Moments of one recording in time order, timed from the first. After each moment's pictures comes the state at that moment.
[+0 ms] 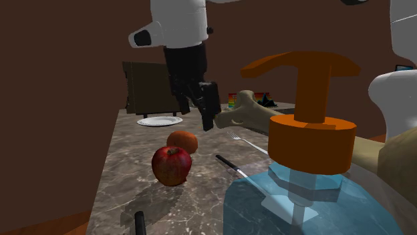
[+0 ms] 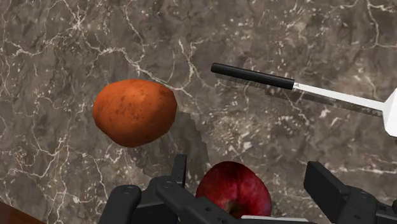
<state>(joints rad) 0.15 0.32 0.15 -1.65 -0.38 1.76 -0.25</state>
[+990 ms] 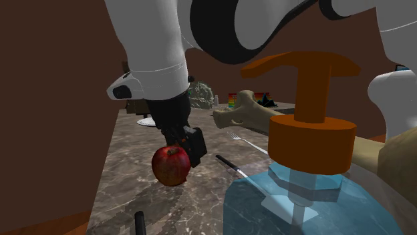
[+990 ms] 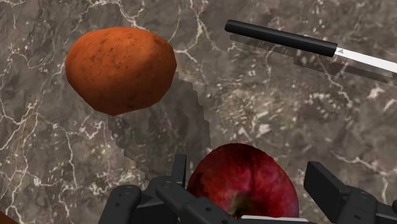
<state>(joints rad) 0.18 0.52 0.14 -1.57 -0.47 1.81 -0.27</state>
